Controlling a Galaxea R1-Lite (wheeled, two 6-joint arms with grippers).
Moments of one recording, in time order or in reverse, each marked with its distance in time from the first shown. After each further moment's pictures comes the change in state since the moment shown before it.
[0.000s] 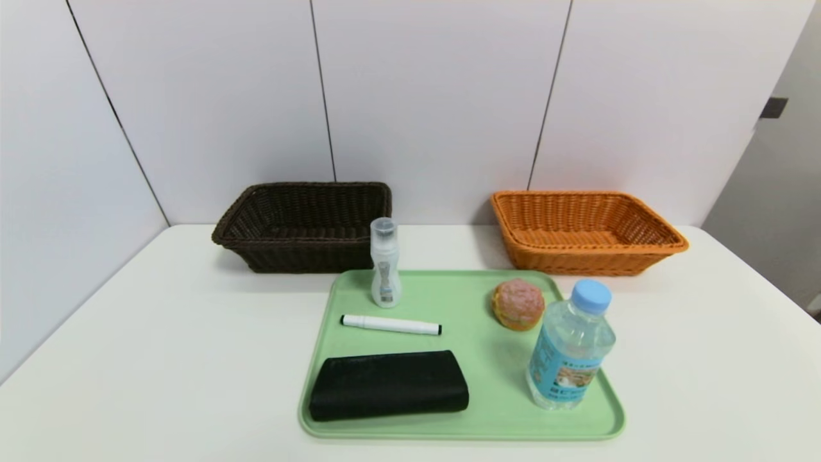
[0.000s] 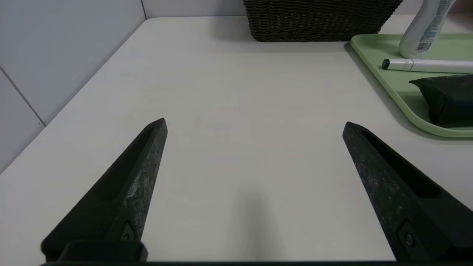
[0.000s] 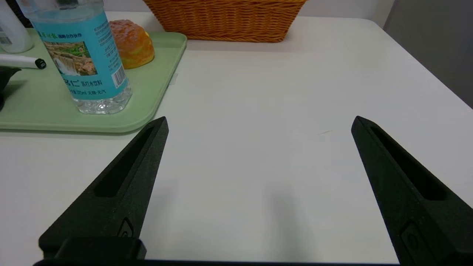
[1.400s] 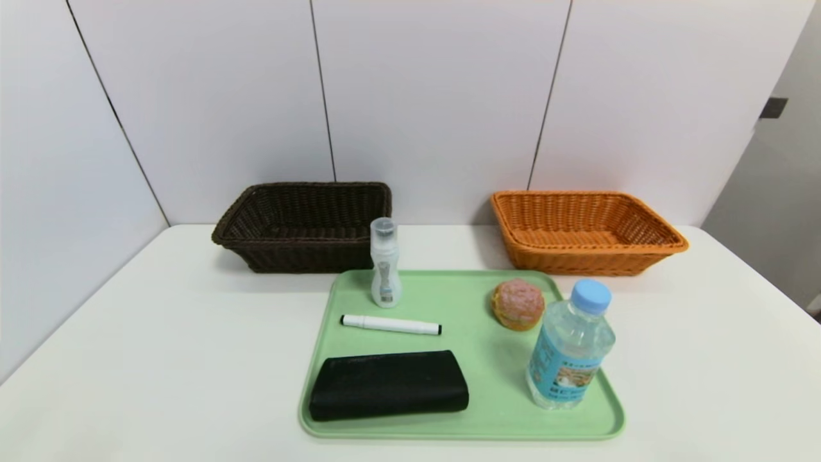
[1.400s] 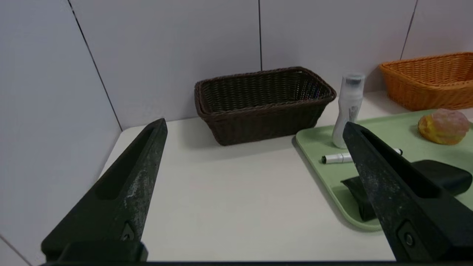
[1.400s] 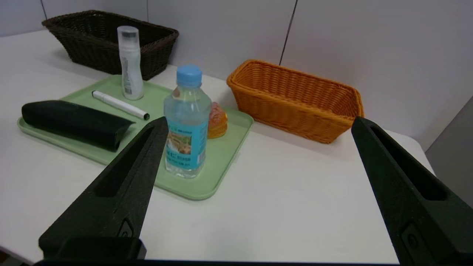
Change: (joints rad) left arm 0.000 0.363 -0.366 -0.177 -0.186 0.050; right arm 0.013 0.284 -0.403 -0.015 0.296 -0.118
